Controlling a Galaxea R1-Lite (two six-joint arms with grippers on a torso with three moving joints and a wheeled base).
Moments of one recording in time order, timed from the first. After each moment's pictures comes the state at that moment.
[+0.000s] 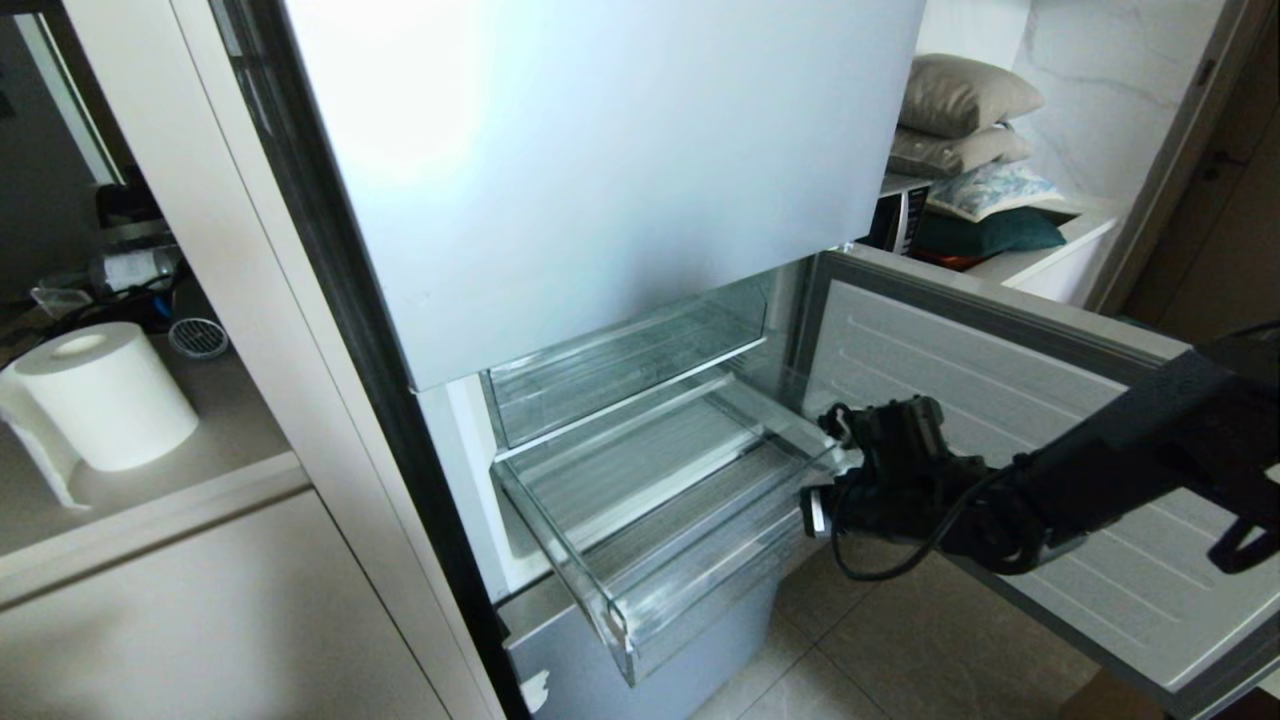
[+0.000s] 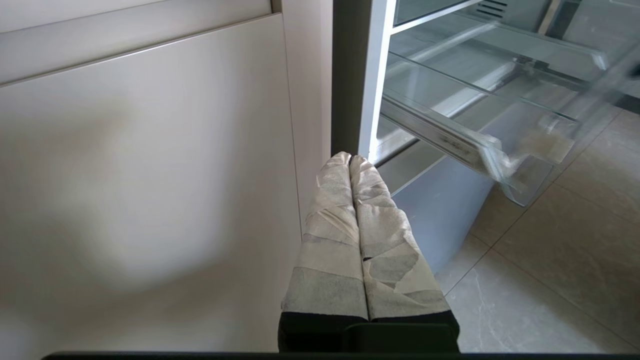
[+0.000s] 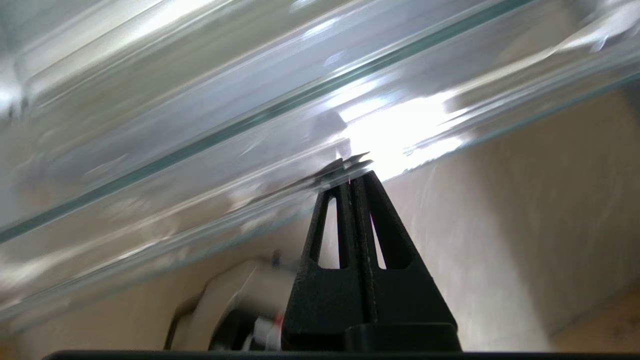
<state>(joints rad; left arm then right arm) 0.00 0.00 0.00 0.01 0.00 0.01 0.37 2.17 -1.04 -0.52 0.01 0.17</state>
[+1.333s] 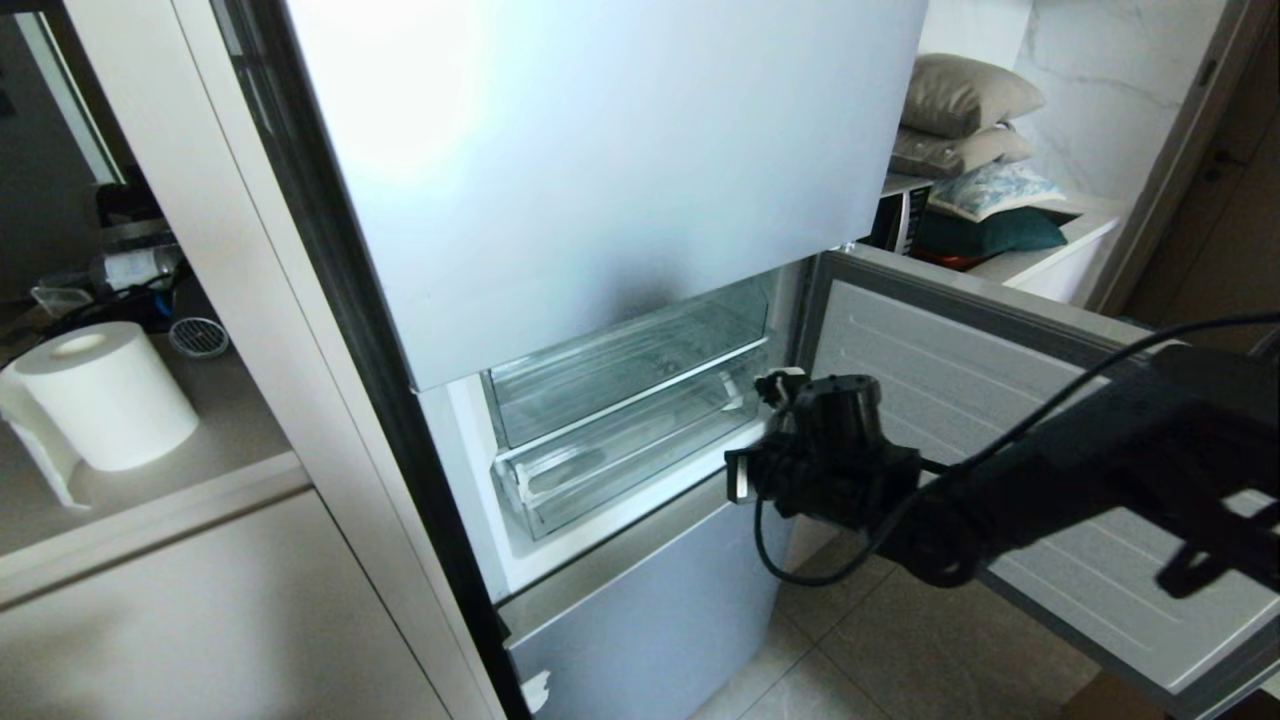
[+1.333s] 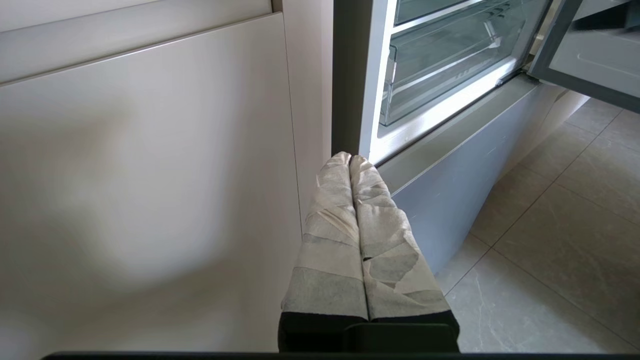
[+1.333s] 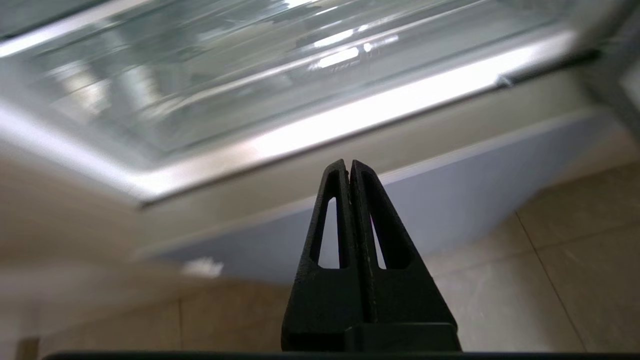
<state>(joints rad) 0.00 0.00 0.00 0.01 0.00 0.01 0.53 2.15 -1.07 -0.71 -0.05 0.22</state>
